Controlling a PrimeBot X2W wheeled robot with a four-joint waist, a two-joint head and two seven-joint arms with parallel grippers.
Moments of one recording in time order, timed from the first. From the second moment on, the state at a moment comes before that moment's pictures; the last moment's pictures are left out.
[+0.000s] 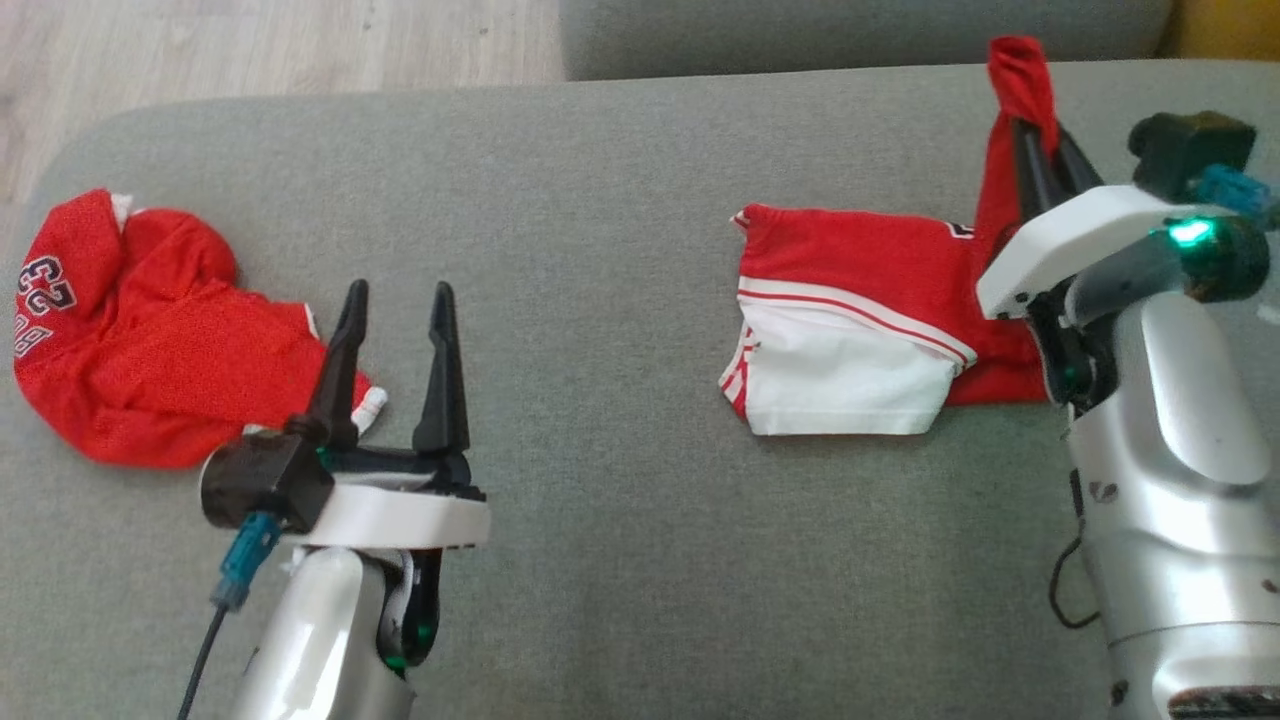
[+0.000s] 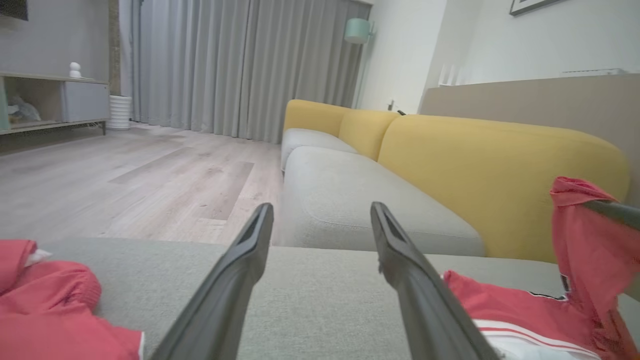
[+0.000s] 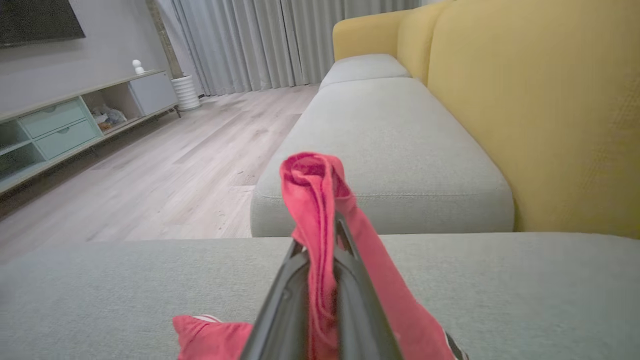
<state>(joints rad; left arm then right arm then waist) -0.25 0.04 -0.22 0.22 -0.29 -0.04 -0.26 -0.66 -0.06 -0.03 0.58 0.12 0.13 0.07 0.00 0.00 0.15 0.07</state>
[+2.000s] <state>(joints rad) -0.19 0.04 -0.20 0.23 -0.29 -0.02 -0.26 -0.19 -0.07 0.02 0.36 0.08 0.13 -0.25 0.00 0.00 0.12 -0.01</state>
